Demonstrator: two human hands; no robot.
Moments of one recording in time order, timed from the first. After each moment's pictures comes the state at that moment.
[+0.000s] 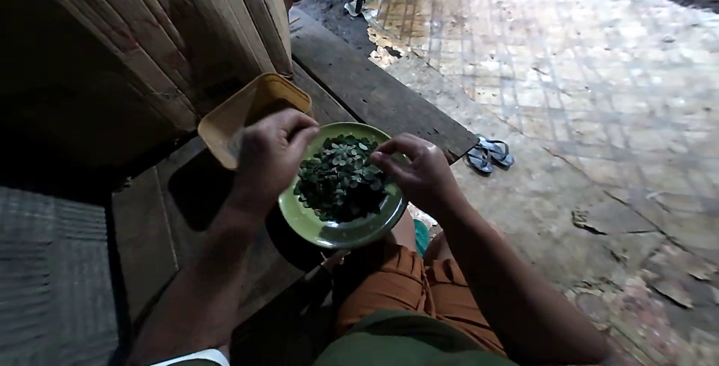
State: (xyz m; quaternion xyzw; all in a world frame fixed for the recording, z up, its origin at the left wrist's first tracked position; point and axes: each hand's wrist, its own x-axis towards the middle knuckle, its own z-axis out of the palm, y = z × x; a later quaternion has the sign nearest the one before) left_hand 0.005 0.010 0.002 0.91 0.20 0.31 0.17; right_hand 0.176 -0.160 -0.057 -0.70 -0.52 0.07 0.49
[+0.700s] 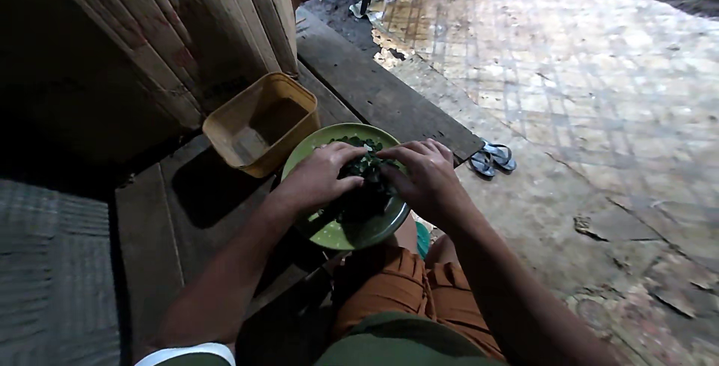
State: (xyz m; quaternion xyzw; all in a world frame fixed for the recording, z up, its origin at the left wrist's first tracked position) left_hand 0.029 0.004 -0.037 0.97 0.11 0.04 0.23; right_hand 0.177 -0.166 -0.069 -0.74 -0.56 -0.02 0.38
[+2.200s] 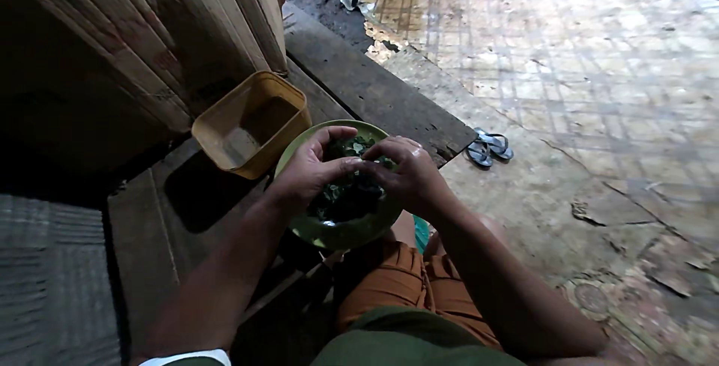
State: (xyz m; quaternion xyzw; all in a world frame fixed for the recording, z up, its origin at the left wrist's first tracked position) left_hand 0.024 -0.017 -0.022 0.71 0.19 0.12 0.66; right_hand 0.170 -0.157 -0.059 -0.68 -0.55 0.07 0.47
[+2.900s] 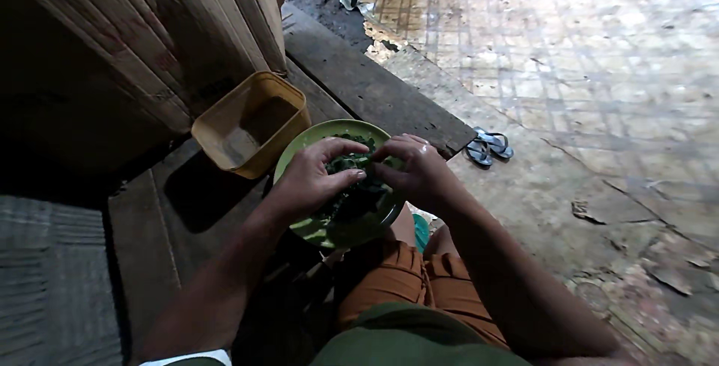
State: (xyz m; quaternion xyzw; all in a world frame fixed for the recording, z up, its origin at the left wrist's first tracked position) left_hand 0.021 -0.014 -0.025 0.89 0.09 0.16 0.42; right_hand 0.182 -0.166 -0.056 -0.69 -0.58 0.08 0.43
